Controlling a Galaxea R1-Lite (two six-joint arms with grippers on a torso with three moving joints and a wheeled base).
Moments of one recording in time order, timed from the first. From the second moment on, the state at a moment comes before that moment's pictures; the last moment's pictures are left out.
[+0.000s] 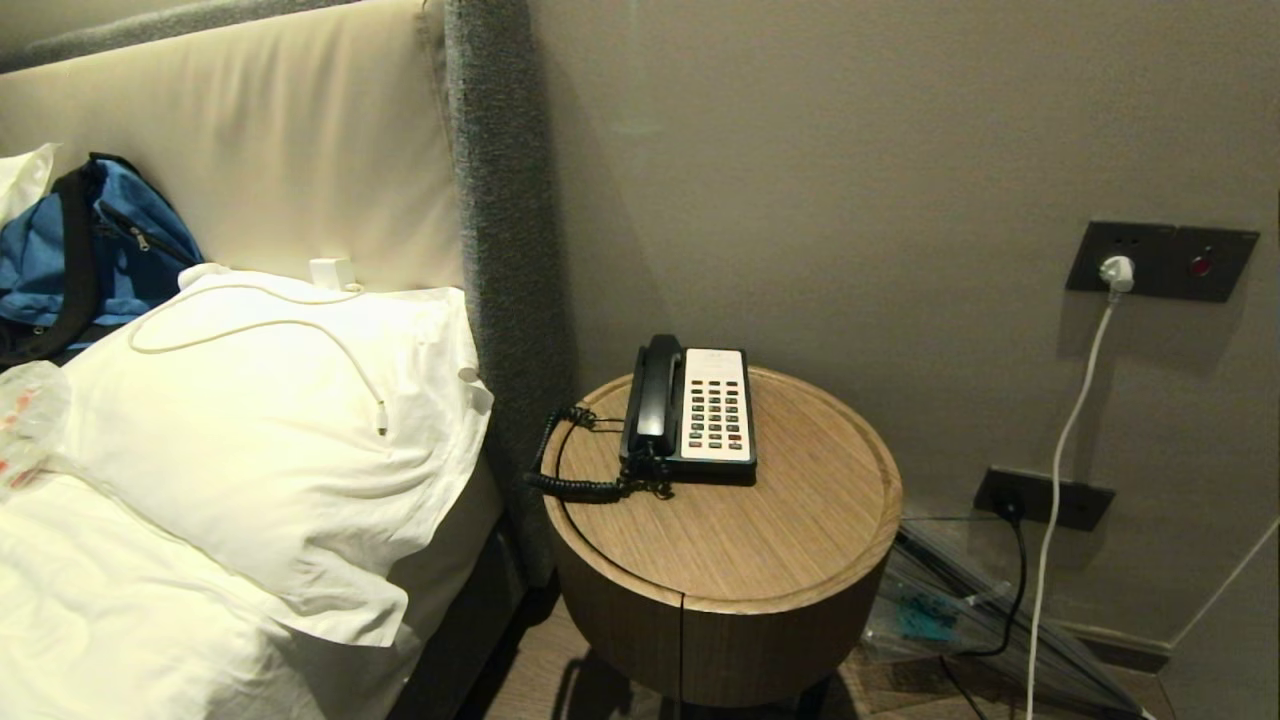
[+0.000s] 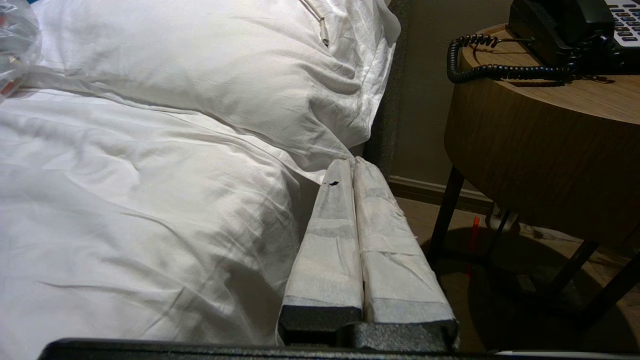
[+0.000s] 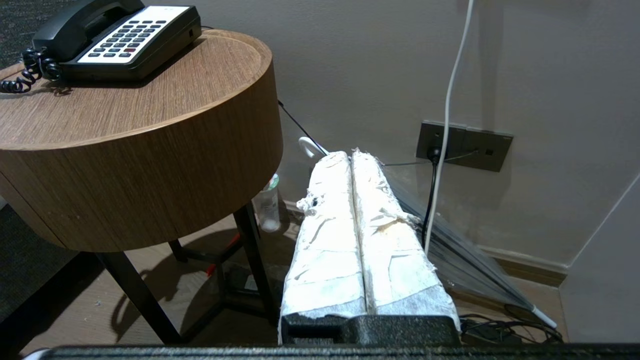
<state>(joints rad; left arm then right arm) 0.01 0.00 0.00 0.01 -0.01 0.05 0.00 0.00 0.00 0.00 0.00 -0.01</state>
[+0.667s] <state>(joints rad) 0.01 0.00 0.00 0.01 -0.01 0.05 0.00 0.00 0.00 0.00 0.00 -0.01</state>
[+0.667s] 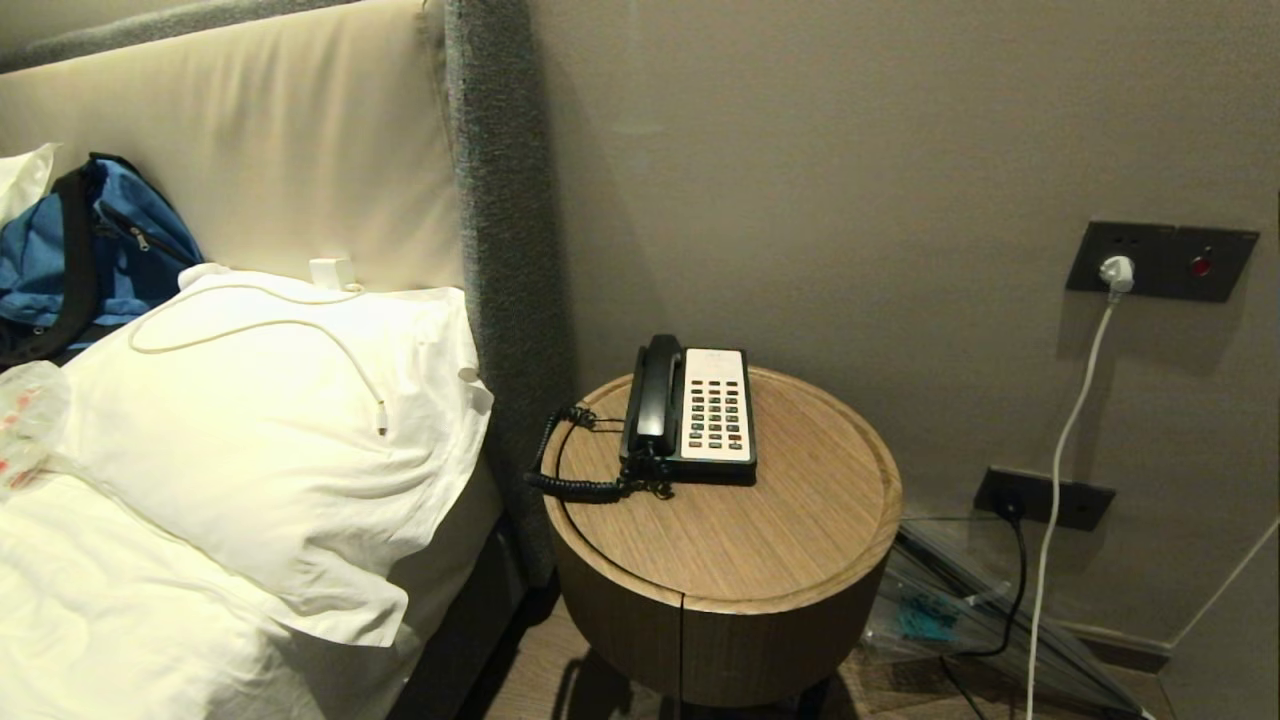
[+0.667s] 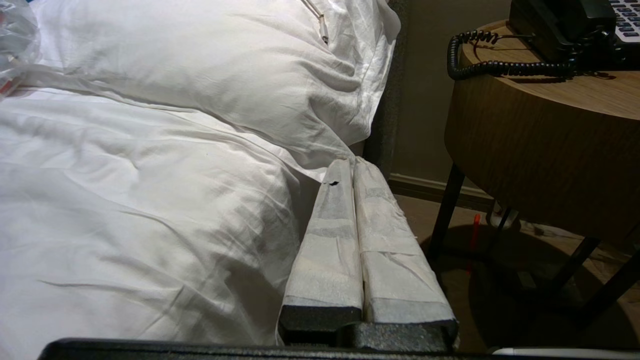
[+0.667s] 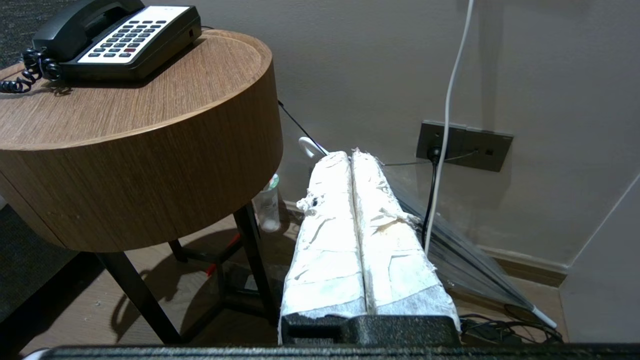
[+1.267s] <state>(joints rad) 0.01 0.00 0.00 0.01 -0.01 0.05 0.00 0.00 0.00 0.00 0.00 -0.01</state>
